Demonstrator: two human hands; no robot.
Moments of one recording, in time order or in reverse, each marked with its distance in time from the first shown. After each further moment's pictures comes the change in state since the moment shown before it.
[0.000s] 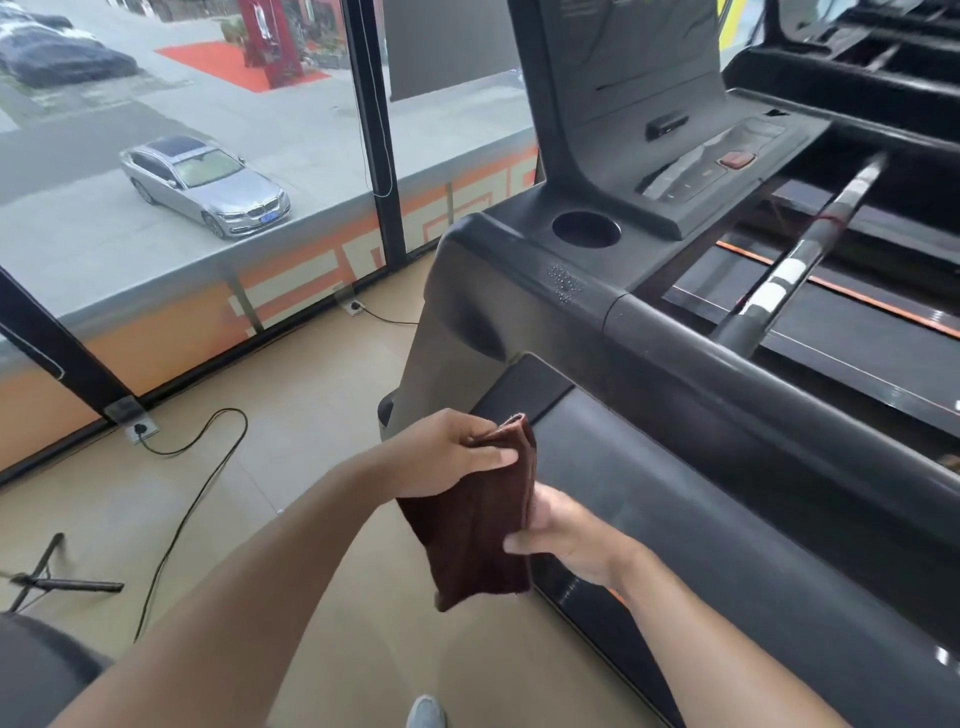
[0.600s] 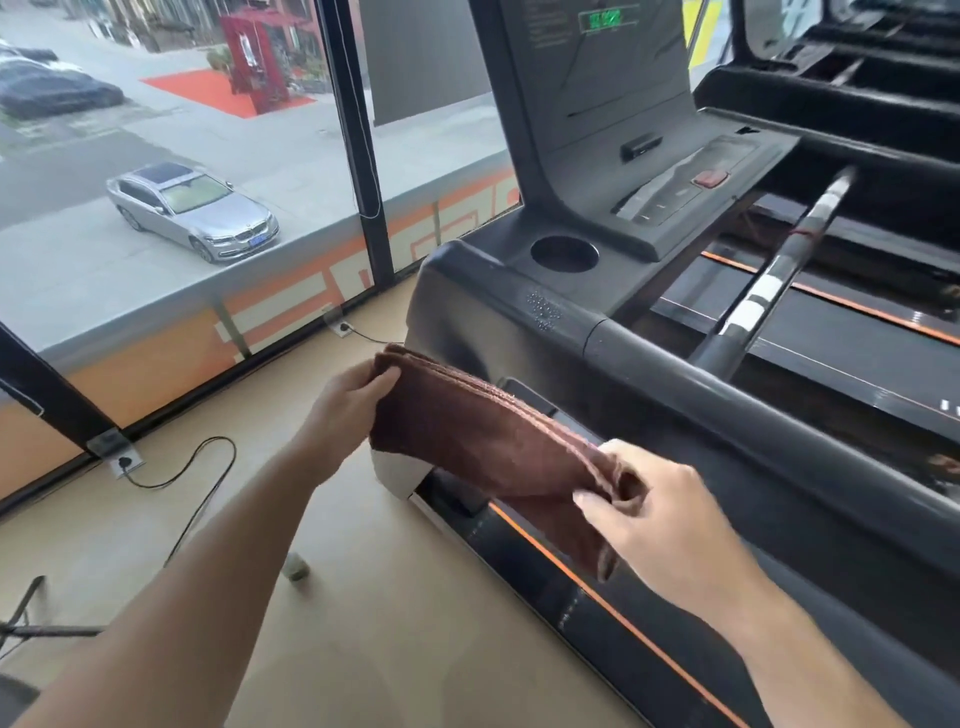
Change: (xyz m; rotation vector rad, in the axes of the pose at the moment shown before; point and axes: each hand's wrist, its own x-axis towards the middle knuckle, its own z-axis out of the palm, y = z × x) left_hand 0.025 -0.040 -0.064 -0.483 0.526 -0.020; right_hand -0.091 -0.114 0.010 -0.759 0.654 -0.171
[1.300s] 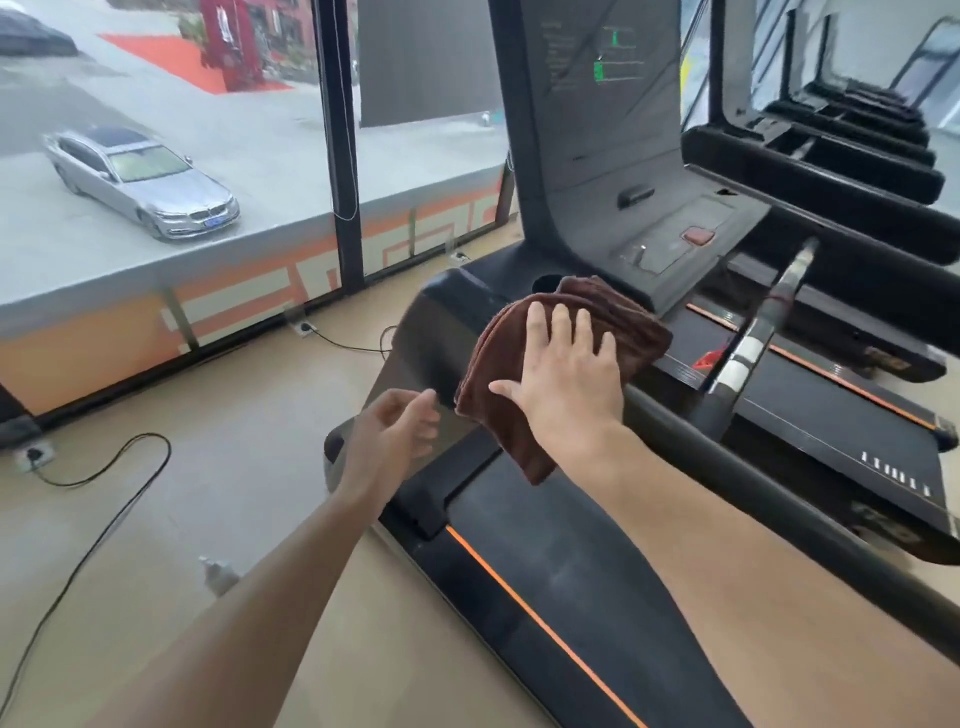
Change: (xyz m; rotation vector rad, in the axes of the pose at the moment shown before) left_hand 0.011 -0.011 0.059 -0.255 0.154 0.045; right_hand 0.165 -0.057 0.025 -1.040 0.045 0.067
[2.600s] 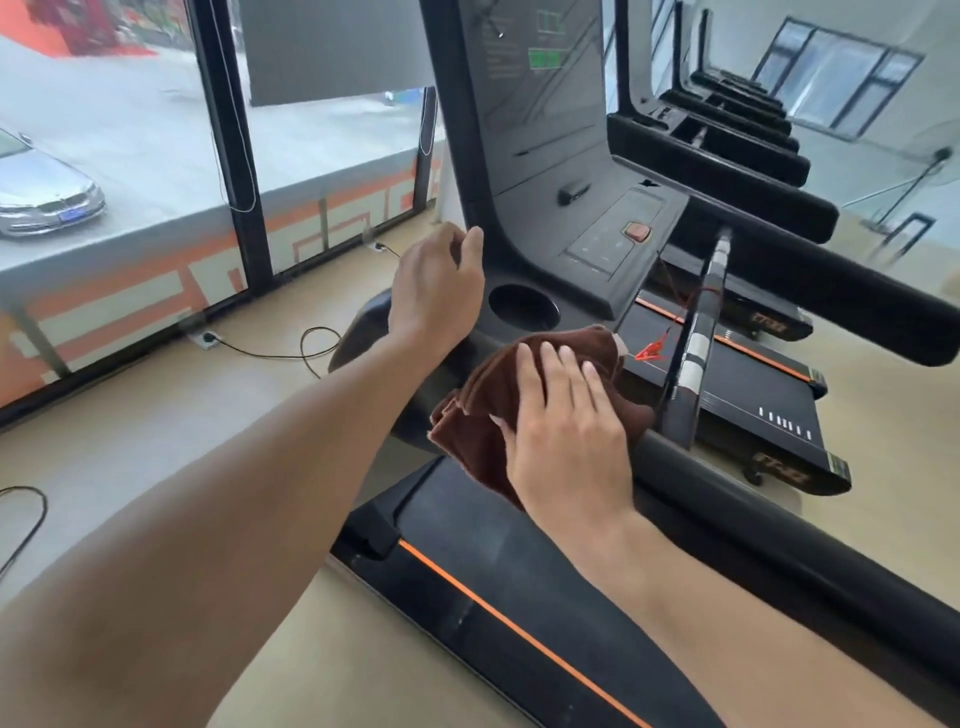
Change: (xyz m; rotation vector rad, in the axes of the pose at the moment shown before) left_hand 0.130 0.111 0.103 0.474 0.032 0.473; right_hand -0.027 0.005 0.029 -0.025 0.322 0.033
